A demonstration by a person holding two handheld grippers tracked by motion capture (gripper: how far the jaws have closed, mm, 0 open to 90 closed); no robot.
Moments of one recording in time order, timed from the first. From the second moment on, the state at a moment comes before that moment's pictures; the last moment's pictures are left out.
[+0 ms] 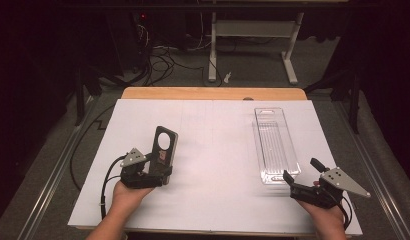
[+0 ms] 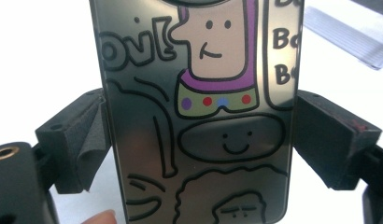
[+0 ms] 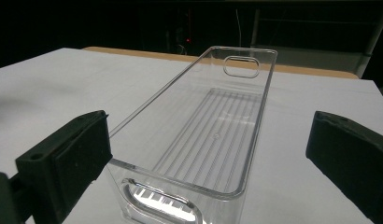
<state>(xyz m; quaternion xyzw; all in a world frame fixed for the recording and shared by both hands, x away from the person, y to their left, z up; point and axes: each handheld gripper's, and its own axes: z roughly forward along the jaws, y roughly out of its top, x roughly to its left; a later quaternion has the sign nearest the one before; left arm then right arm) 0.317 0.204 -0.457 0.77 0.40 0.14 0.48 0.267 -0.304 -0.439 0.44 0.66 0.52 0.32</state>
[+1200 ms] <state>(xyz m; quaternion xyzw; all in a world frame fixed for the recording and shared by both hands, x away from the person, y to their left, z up) 0.313 0.199 -0.452 0.77 0.36 0.13 0.51 0.280 -0.275 -0.426 0.41 0.68 0.53 0.31</state>
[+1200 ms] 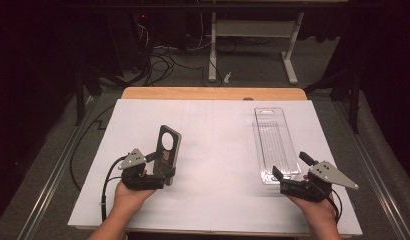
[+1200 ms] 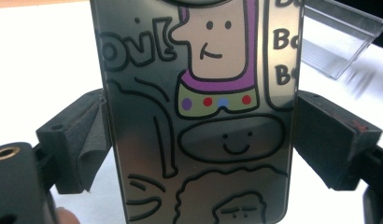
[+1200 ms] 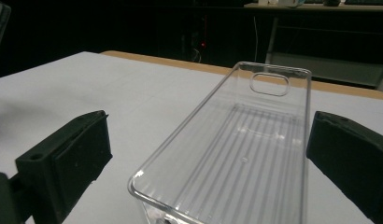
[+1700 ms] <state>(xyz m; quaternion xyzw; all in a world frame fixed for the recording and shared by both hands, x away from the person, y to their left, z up) 0.313 0.198 -0.453 0.77 0.35 0.12 0.51 0.294 -0.238 -0.420 0.38 0.69 0.54 0.31</state>
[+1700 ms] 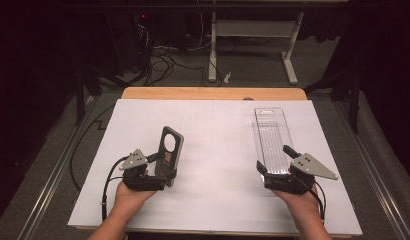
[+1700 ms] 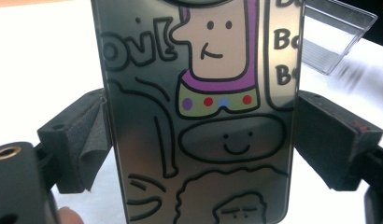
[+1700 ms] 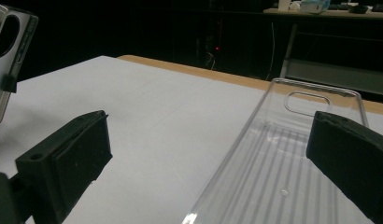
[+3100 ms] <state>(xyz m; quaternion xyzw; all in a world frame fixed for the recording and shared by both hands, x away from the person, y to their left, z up) 0.333 0.156 -0.431 0.79 0.29 0.10 0.54 0.299 -0.200 -0.423 0.36 0.70 0.55 0.28</state>
